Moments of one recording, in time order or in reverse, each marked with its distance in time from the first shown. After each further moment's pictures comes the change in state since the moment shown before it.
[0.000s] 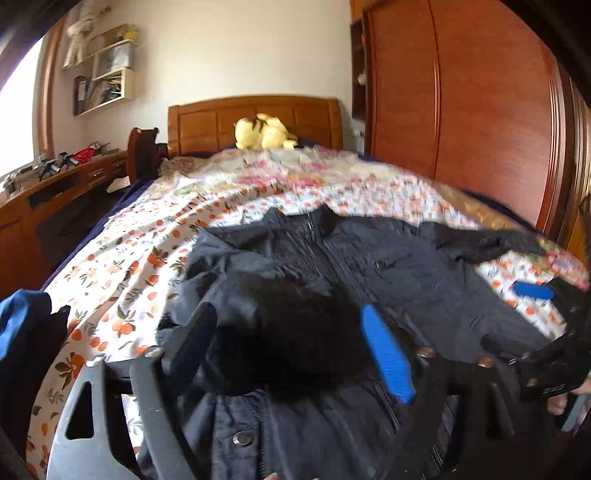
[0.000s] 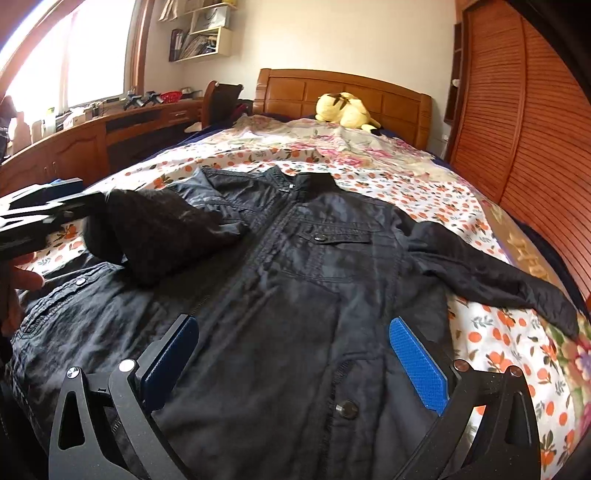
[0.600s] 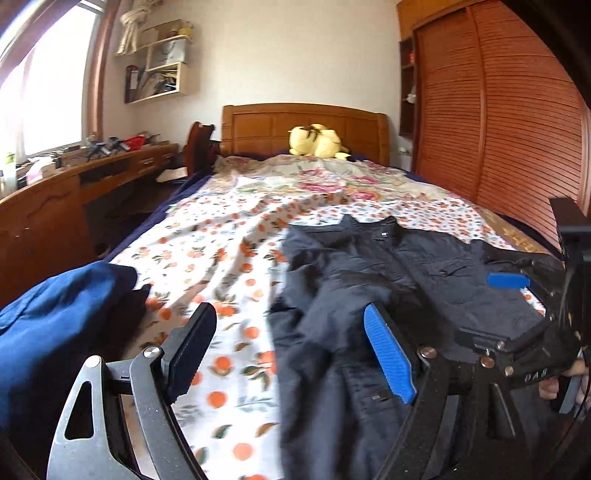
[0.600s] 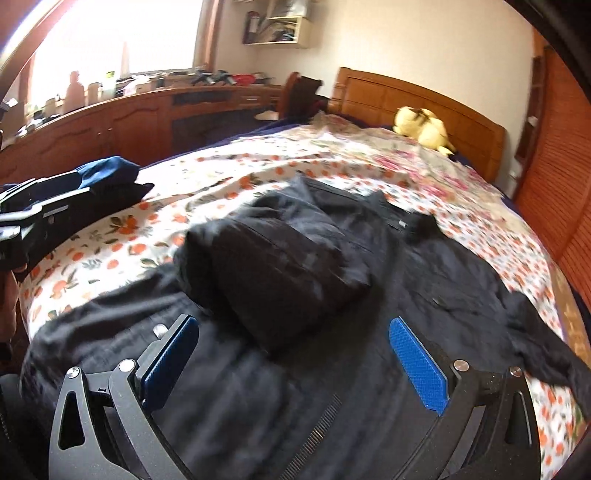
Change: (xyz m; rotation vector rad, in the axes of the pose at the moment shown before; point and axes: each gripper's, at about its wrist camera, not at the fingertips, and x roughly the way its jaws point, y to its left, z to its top) left arm -0.048 0.110 -0.022 -0.083 -0.022 0.149; right arm 0.027 0.099 0.062 -0.190 0.009 0.181
